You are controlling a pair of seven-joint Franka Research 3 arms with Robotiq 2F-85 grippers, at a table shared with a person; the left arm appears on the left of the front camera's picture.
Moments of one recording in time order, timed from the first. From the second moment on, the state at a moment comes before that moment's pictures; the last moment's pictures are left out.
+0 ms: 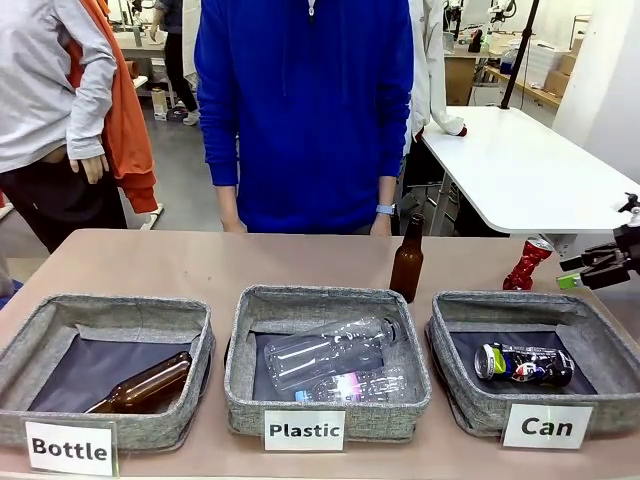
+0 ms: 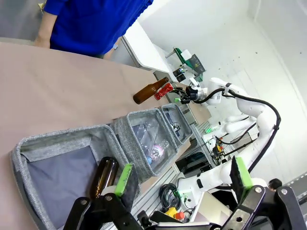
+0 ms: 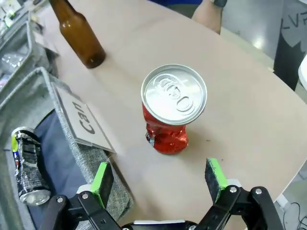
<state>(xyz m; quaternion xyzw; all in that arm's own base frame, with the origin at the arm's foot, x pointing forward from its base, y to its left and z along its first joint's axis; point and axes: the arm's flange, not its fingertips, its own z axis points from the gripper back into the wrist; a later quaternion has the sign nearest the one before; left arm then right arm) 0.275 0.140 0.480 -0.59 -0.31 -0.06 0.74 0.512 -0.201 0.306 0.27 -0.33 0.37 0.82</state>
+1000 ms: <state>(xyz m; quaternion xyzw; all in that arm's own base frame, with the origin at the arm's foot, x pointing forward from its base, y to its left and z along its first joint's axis) 0.275 0.140 0.480 -0.59 -0.31 -0.06 0.74 0.547 -0.179 0.275 0.32 -0.36 0.35 0.80</state>
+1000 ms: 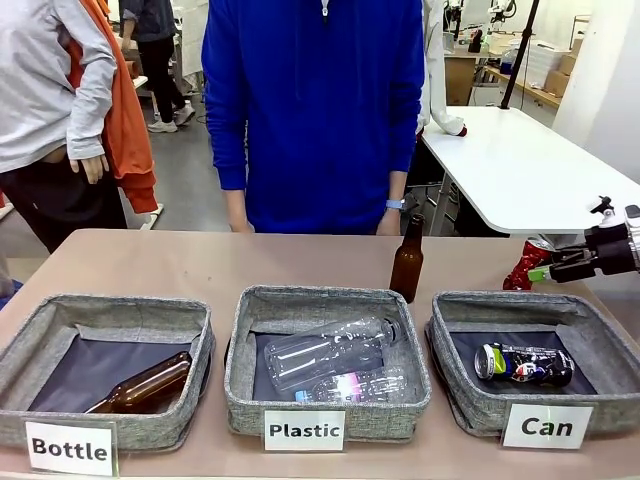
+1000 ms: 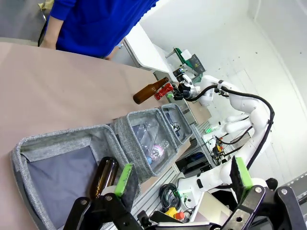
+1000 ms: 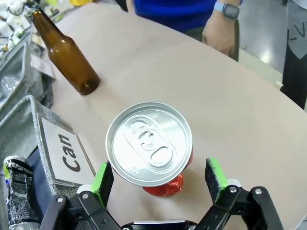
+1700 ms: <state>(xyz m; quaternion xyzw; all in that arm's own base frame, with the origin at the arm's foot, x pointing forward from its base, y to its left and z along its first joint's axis) 0.275 0.140 0.480 -0.59 -0.31 -0.06 0.74 0.555 -0.167 0.266 0.35 -0.38 0.34 0.78</state>
